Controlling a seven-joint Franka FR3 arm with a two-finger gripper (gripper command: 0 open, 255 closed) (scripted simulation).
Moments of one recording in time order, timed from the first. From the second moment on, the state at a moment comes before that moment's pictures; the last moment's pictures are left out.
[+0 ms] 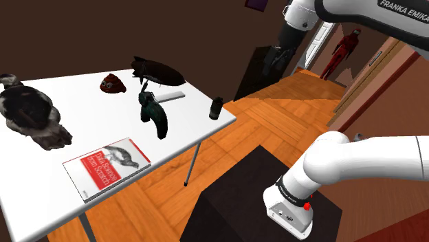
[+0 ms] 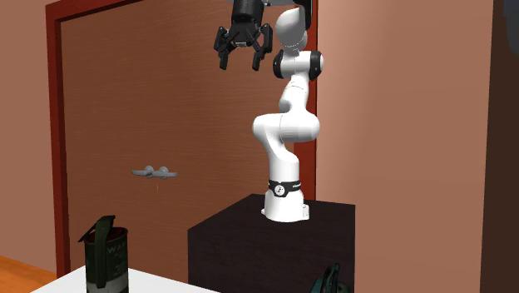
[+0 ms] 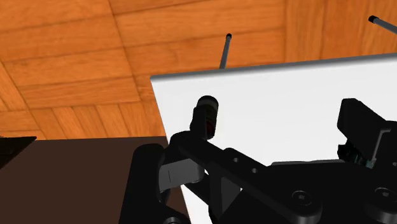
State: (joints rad) arm -0.02 -0.80 0.04 -2.30 -0.12 1.58 0.04
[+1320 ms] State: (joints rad) arm 0.01 -0.22 0.27 -2.12 -0.11 1.86 0.35
